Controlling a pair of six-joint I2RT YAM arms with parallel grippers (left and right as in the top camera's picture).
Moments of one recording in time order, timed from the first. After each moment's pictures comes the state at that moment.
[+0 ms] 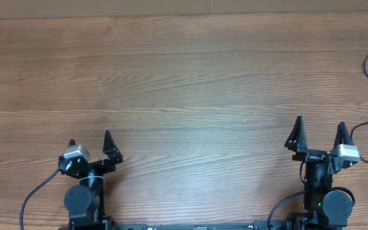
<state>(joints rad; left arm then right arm) 0.10 0.01 0.01 -0.07 -0.06 -0.26 -0.04 0.05 0.07 0.21 0.09 0.09</state>
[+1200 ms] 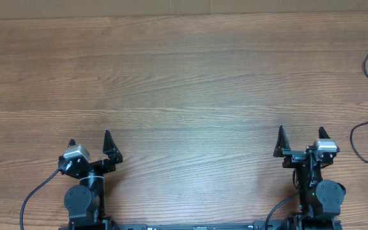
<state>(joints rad) 0.10 0.01 0.01 -0.07 -0.06 -0.26 -0.06 0.01 0.02 -0.03 -0.03 0.02</state>
